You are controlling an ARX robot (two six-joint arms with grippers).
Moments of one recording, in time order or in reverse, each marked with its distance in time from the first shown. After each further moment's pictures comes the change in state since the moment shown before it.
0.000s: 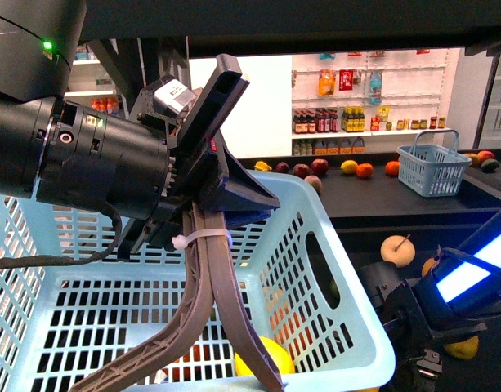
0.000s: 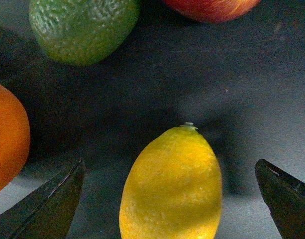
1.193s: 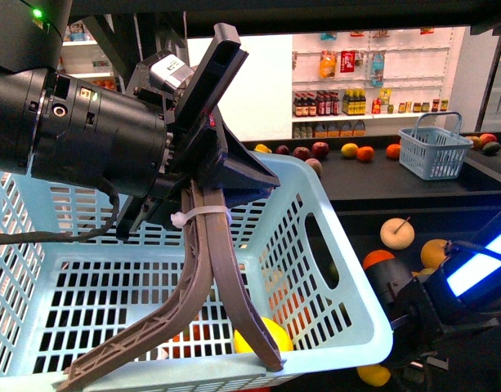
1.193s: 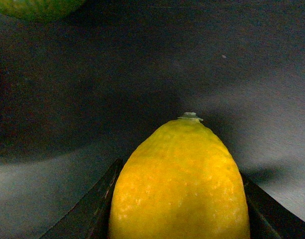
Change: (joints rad) left arm 0.000 0.000 0.000 0.000 0.000 0.000; right arm -0.046 -0.019 -0.094 0.049 -0.060 -0.023
